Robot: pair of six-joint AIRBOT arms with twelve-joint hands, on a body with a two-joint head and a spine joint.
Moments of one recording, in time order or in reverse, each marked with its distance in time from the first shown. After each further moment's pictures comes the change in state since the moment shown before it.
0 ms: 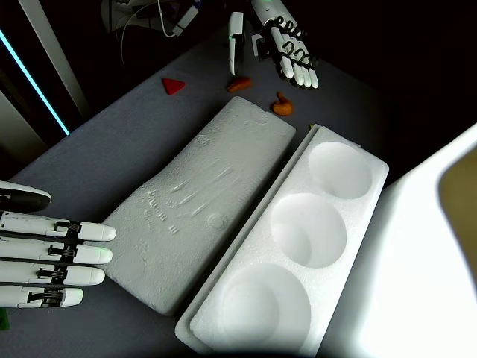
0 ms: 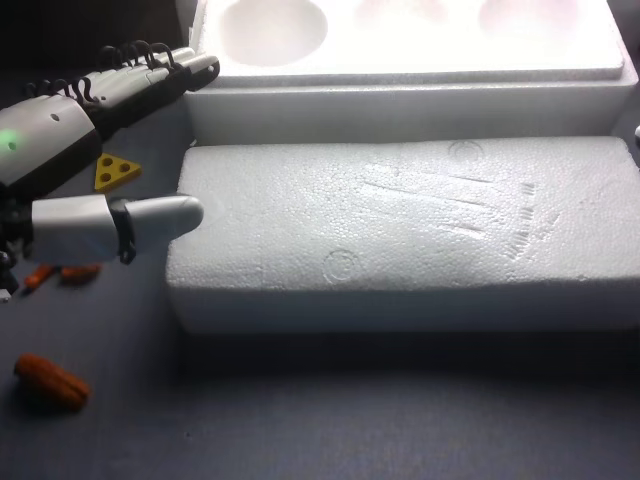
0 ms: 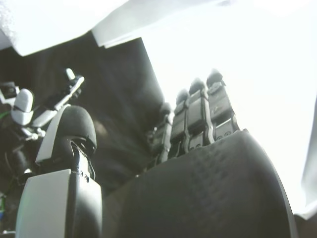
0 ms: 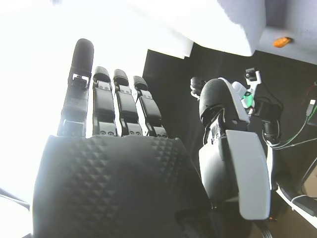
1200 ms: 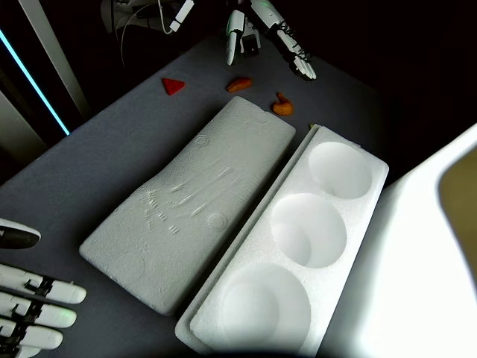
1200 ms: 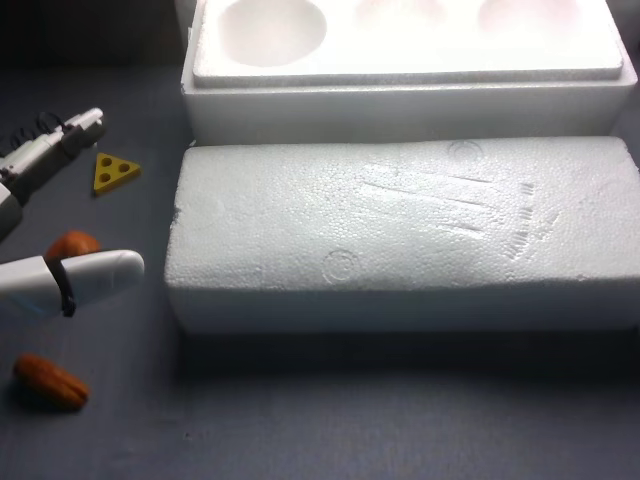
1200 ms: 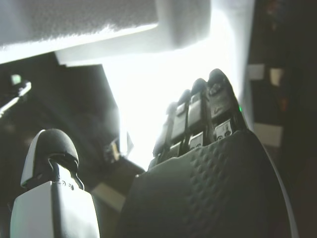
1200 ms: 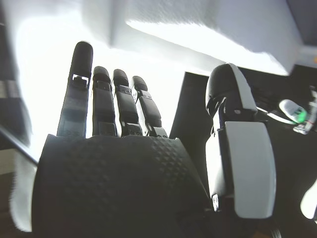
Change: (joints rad) left arm 0.296 -0.025 -0.085 -0.405 -0.191 0.042; right arm -0.192 -0.056 -0.050 0.385 0.166 -0.074
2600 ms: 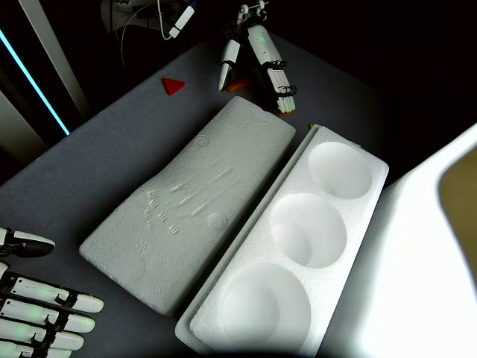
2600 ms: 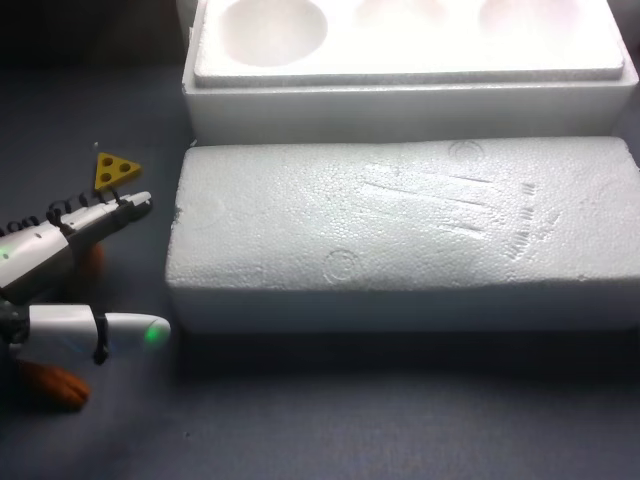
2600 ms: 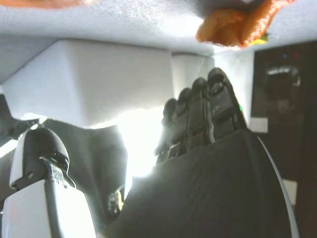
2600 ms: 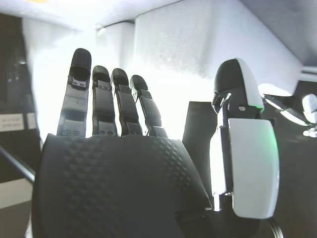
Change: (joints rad) left arm -0.060 -0.049 0.073 0.082 0.343 0.001; right arm 0.102 -0.071 0.087 -0.022 -0.246 -0.001
